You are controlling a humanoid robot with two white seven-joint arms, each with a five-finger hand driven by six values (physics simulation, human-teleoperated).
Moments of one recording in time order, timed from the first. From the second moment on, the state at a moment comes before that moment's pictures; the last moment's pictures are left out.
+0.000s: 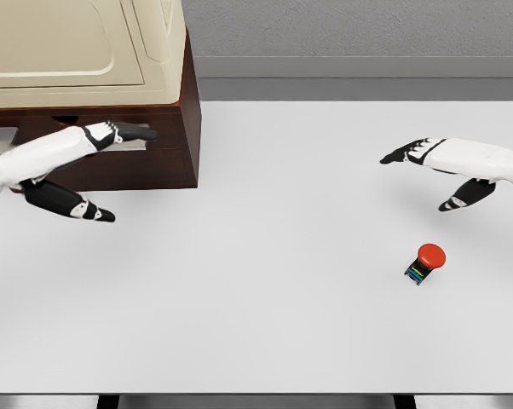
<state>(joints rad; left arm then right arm) -1.02 1.26 -1.36 -1.77 0.32 -0.61 -0.01 -0.59 -0.91 0.55 -1.35 0.14 -0.61 0.61</state>
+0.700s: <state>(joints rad) -1.02 1.32 -1.31 -1.77 0.34 -0.58 -0.02 -0.41 -1.13 0.54 -1.55 0.12 -0.61 0.61</state>
